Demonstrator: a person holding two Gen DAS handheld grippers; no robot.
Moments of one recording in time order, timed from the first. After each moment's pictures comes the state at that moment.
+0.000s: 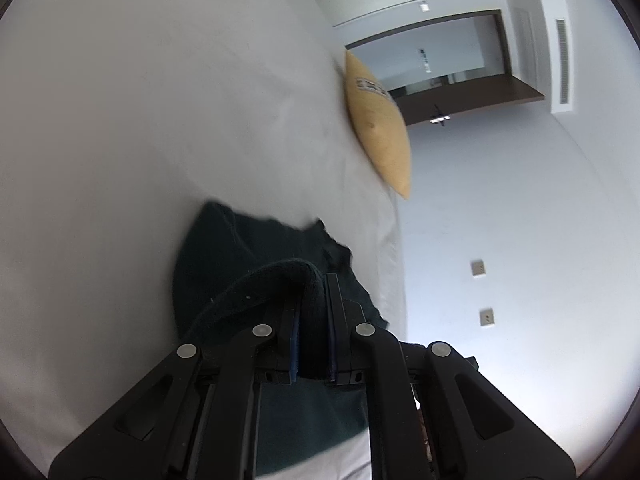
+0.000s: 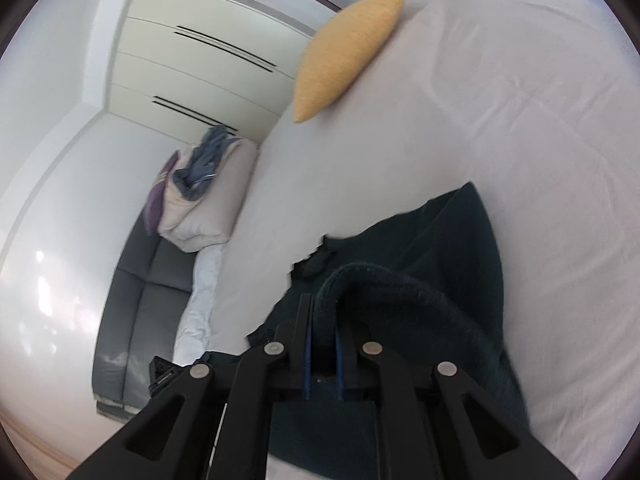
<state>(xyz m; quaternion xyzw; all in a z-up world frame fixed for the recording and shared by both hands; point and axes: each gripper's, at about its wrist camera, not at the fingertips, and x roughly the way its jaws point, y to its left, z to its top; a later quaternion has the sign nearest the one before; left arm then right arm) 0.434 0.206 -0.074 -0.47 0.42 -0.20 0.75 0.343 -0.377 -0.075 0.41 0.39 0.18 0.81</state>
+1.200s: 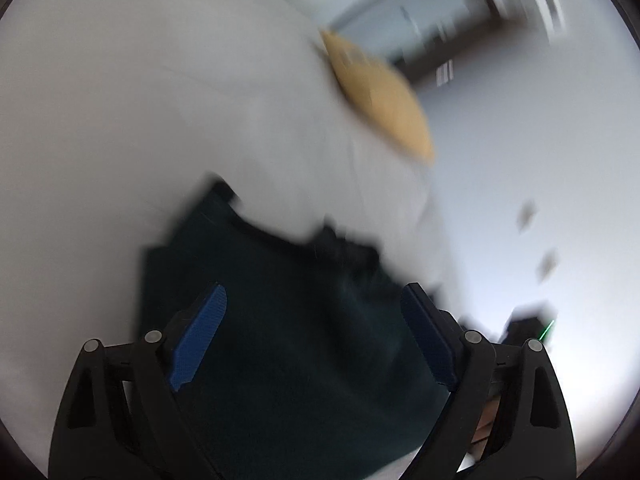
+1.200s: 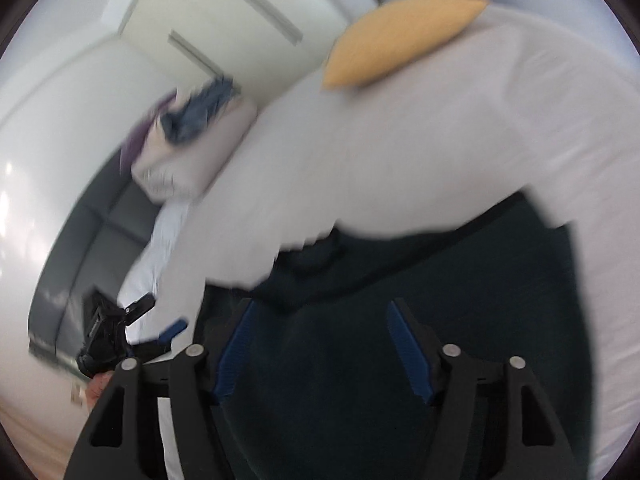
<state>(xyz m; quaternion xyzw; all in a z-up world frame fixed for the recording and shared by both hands) 0.523 0.106 -0.109 -0.28 0.45 -0.20 0.82 0.390 -0.270 -0.087 0.26 0.44 0.20 0.84</state>
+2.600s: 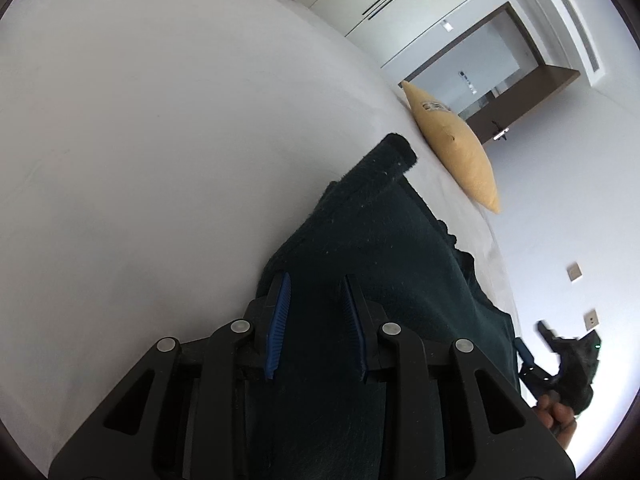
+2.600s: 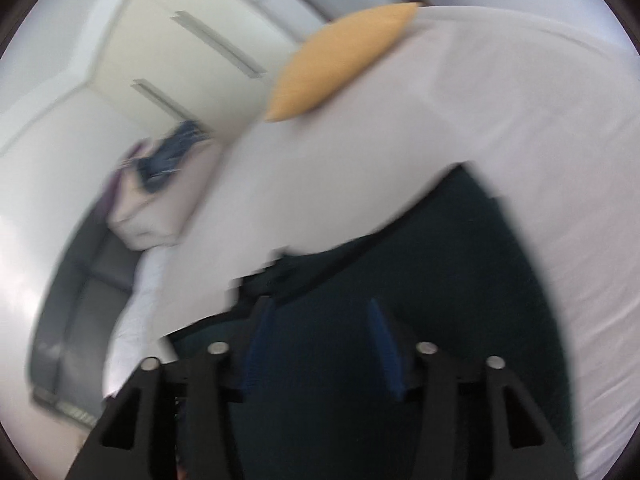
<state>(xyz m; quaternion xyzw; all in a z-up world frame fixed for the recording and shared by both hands) 0.419 0.153 -0.185 -0.34 0.38 -0.05 0.86 0.351 -0.310 -0.095 0.33 0.36 0.18 0.85</state>
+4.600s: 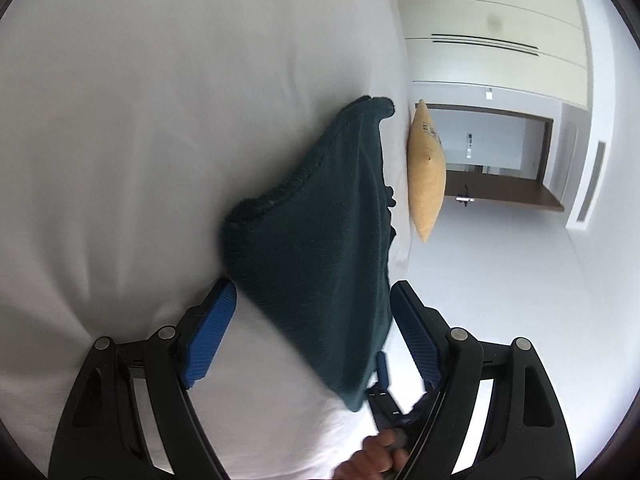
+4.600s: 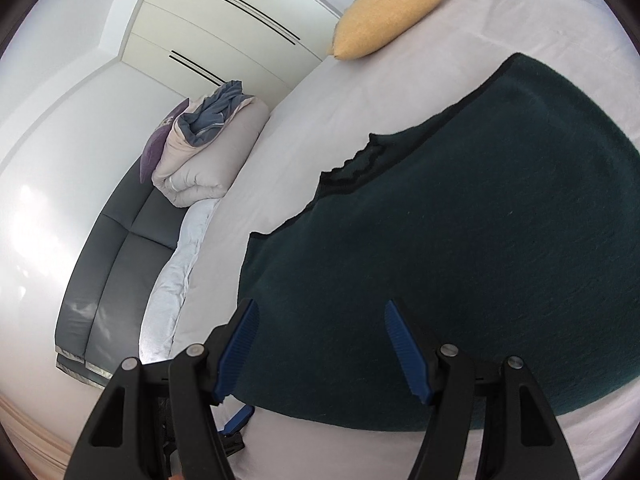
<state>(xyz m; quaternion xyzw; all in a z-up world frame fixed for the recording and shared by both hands) 0.278 0.173 -0.191 -0.63 0.39 -0.09 0.66 0.267 -0.230 -0.102 0.33 0.39 0.20 0.83</state>
